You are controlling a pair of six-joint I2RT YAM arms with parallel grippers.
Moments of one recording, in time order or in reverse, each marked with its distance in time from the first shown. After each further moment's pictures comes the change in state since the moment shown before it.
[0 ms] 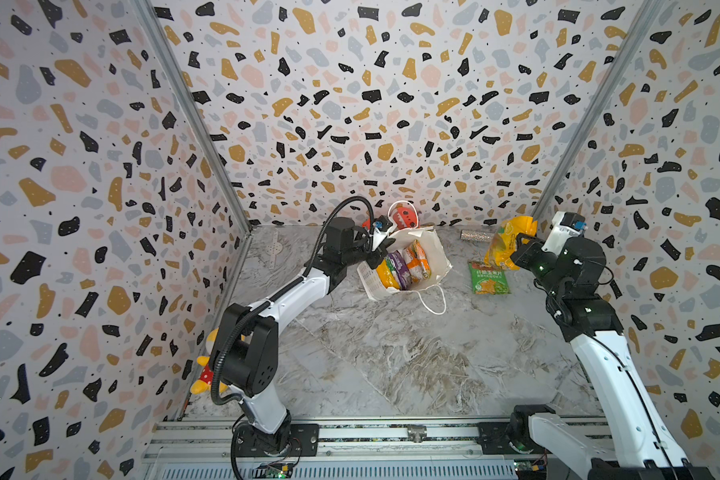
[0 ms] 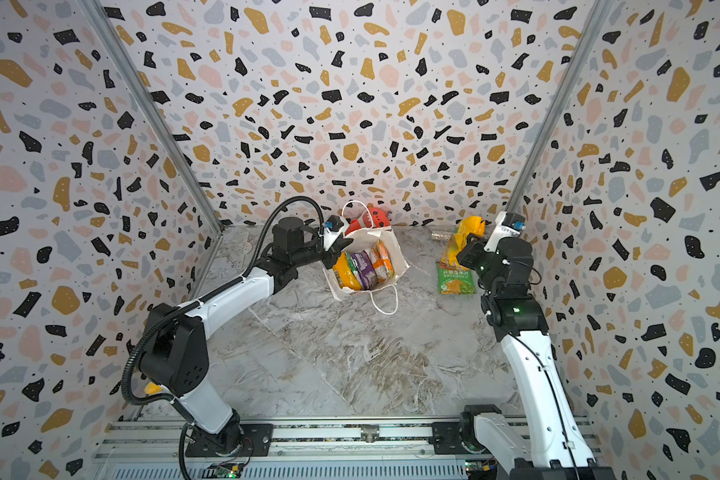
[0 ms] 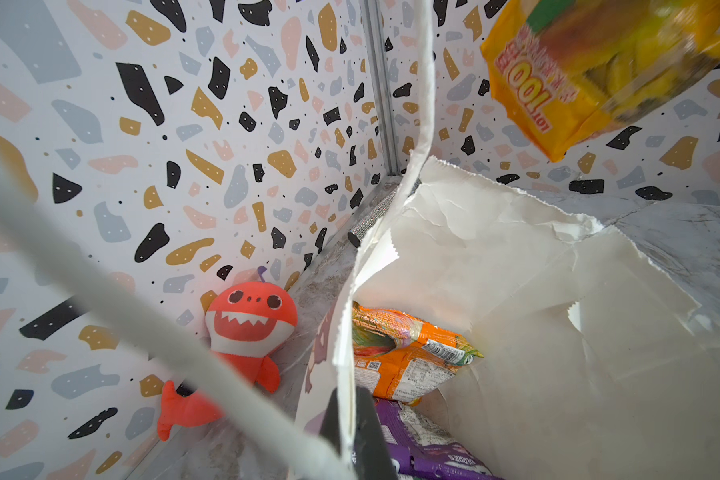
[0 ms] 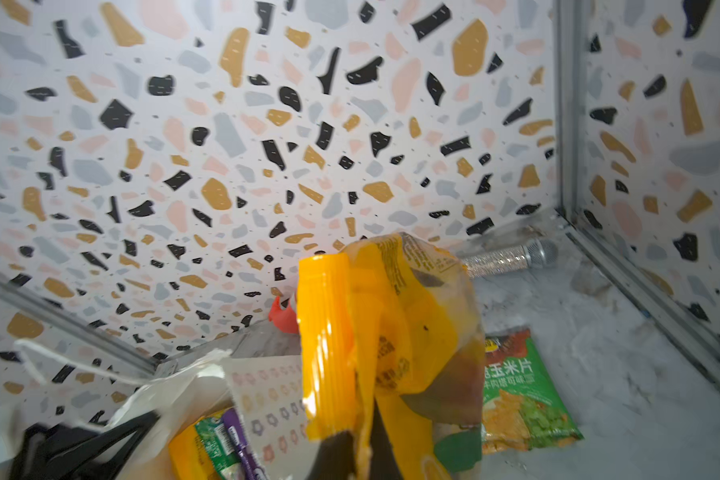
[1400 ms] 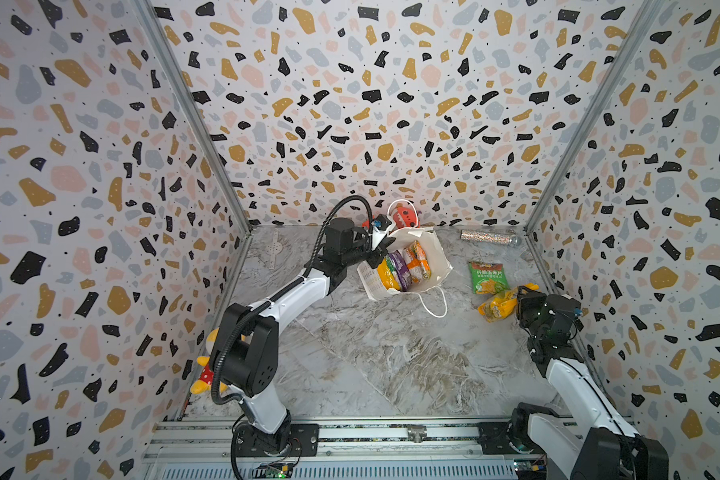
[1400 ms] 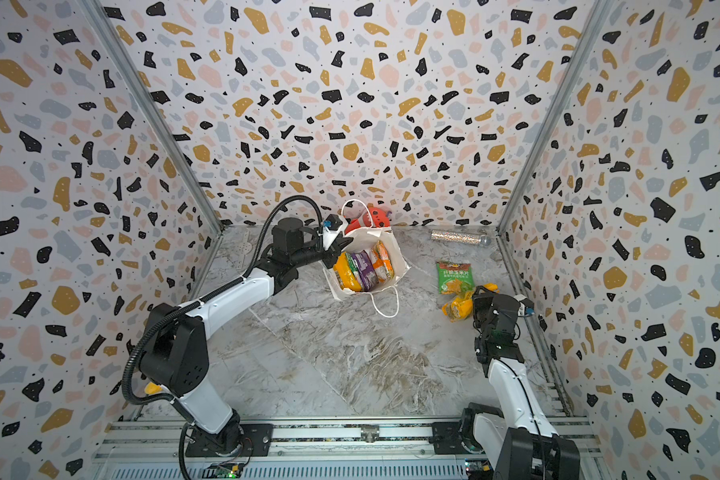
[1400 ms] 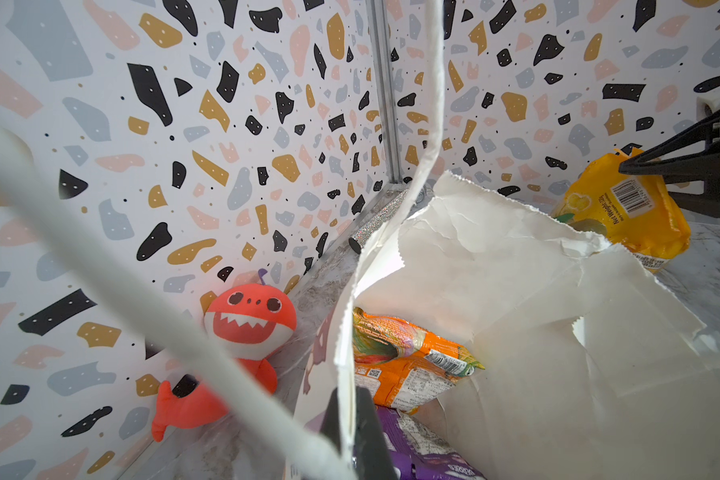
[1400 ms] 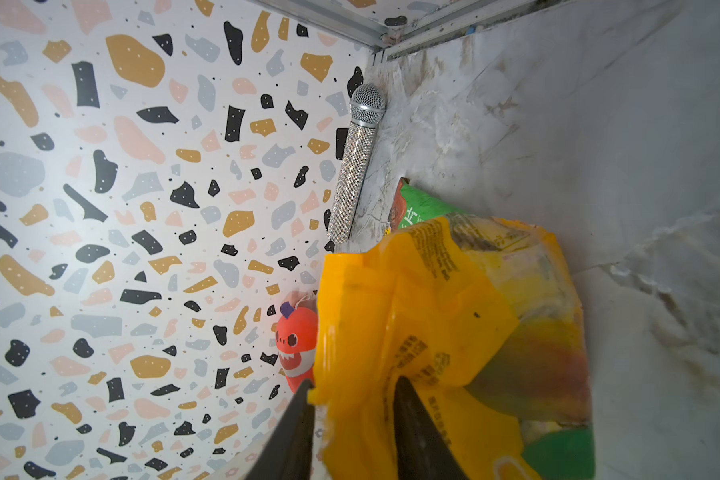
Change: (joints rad) left arm 0.000 0.000 -0.011 0.037 -0.003 -0.041; right arm -0.164 -0.052 -0.653 0.477 0.022 0.779
